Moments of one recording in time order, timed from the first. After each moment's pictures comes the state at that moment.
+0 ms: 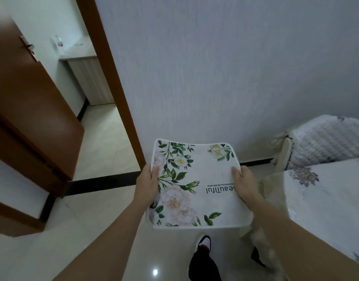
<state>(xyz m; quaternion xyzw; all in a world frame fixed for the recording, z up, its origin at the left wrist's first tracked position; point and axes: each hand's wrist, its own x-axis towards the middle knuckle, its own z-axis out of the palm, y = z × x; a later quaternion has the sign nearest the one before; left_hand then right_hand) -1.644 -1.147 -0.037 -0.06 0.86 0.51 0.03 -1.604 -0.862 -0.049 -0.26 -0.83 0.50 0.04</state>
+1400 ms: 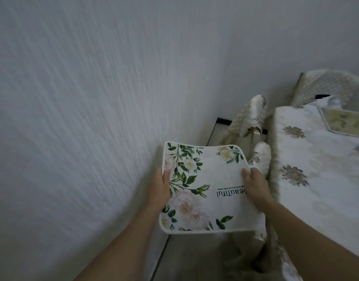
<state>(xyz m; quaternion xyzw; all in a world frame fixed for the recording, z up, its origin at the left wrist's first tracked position) -2.170 -0.582 -0.020 0.37 0.77 0.43 0.28 -1.913 -0.461 -0.024 -0.64 -0.63 0.36 0.27</state>
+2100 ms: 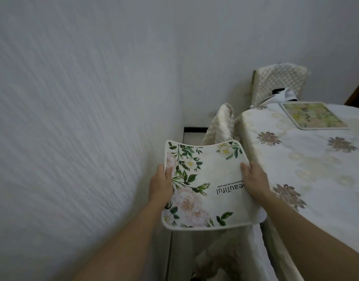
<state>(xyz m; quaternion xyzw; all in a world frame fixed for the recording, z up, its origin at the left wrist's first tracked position) -2.180 -0.285 -0.022 0.52 0.74 0.34 0.27 -1.906 -0.246 -0.034 -0.70 -0.54 0.31 0.34</state>
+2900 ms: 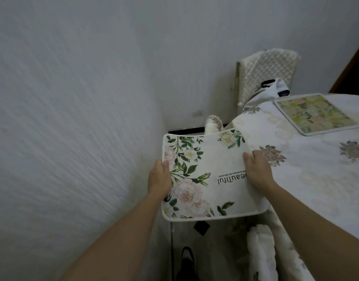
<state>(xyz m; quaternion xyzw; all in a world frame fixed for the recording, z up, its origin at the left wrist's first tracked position) -2.139 0.009 -0.023 0.57 0.72 0.29 0.27 -1.860 0.001 -0.034 -0.75 -0.47 0.29 0.37</state>
